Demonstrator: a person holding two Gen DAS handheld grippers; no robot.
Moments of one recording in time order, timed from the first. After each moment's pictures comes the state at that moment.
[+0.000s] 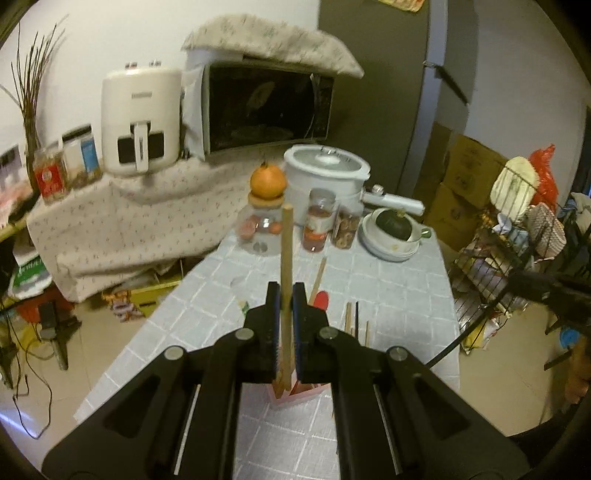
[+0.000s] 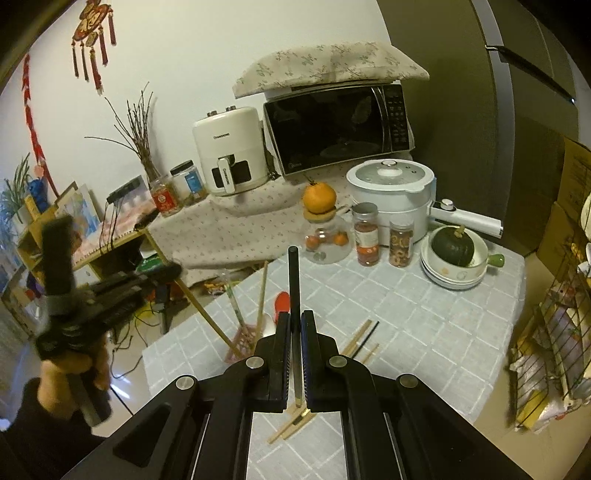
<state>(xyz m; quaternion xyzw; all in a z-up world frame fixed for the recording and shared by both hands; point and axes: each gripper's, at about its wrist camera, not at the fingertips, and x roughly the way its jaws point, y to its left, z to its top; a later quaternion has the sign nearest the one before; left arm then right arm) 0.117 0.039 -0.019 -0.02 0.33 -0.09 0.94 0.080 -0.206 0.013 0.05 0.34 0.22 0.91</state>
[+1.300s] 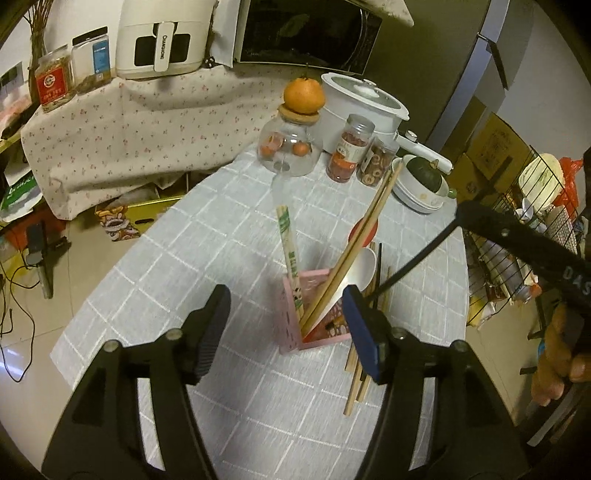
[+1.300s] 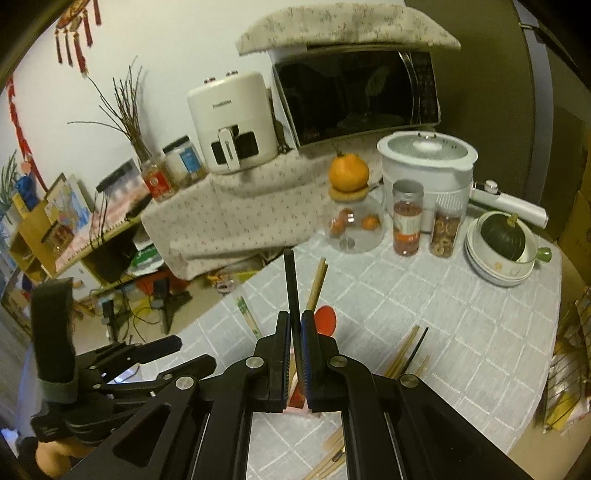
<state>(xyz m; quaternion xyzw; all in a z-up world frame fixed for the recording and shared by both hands) 0.129 0.074 -0.074 -0.08 0.45 -0.07 0.88 0.156 -0.120 -0.037 0.05 0.39 0.21 0.89</state>
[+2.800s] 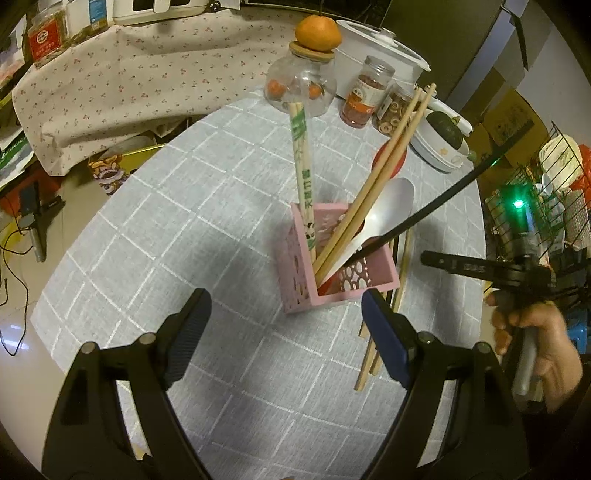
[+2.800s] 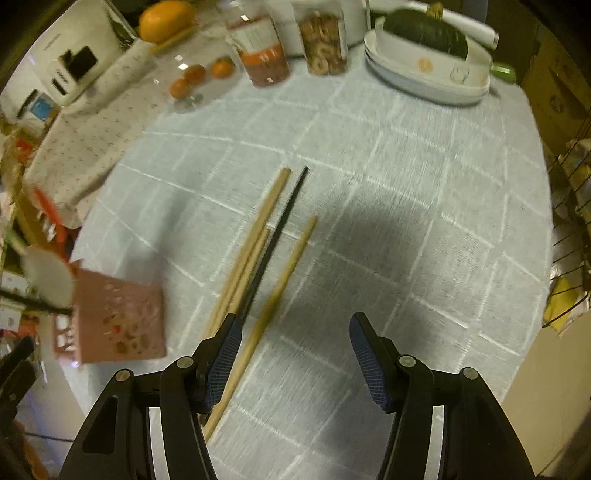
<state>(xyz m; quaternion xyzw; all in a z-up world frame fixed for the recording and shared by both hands) 0.129 0.067 -0.126 -0.08 0.53 -0.06 0.84 0.218 -0.216 -0.223 0.08 0.62 0.07 0.78</state>
